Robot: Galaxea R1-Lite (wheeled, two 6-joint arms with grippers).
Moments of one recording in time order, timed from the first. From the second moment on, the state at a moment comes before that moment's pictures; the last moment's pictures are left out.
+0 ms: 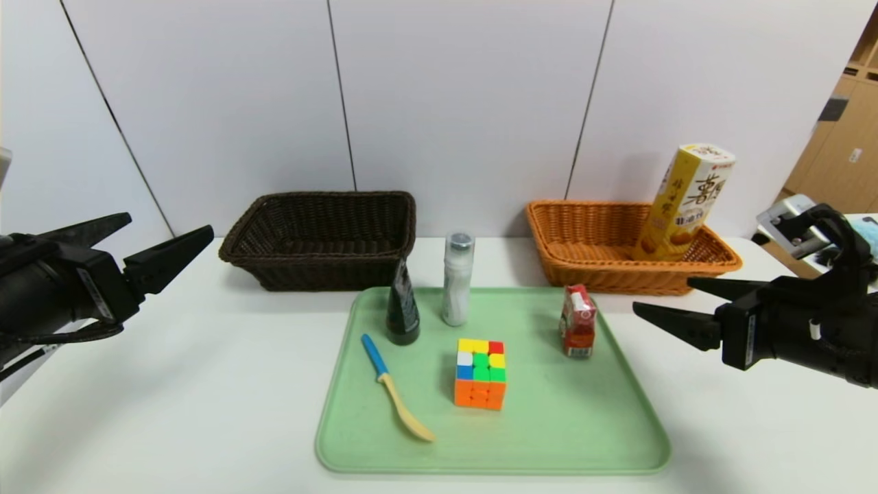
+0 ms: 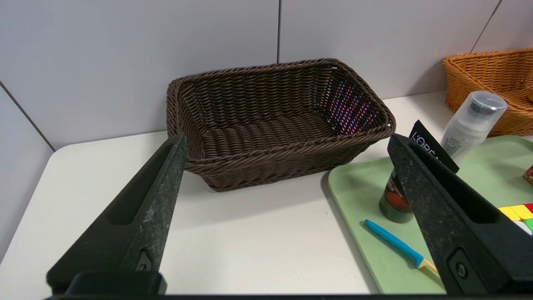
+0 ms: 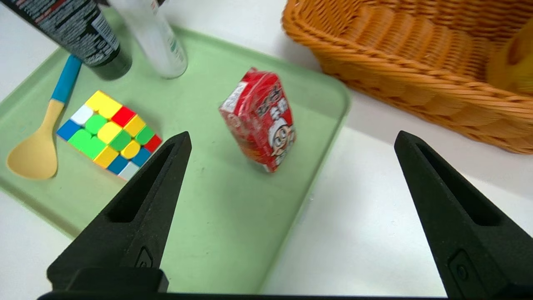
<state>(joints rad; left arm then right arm) -0.11 1.12 -0.52 -0.62 -0.14 -0.01 0.21 1.34 -0.58 -0.40 0.27 -0.06</state>
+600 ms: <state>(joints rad) -0.11 1.12 -0.51 -0.62 -0.14 -0.01 0.34 1.58 -0.63 -0.54 0.19 -0.07</state>
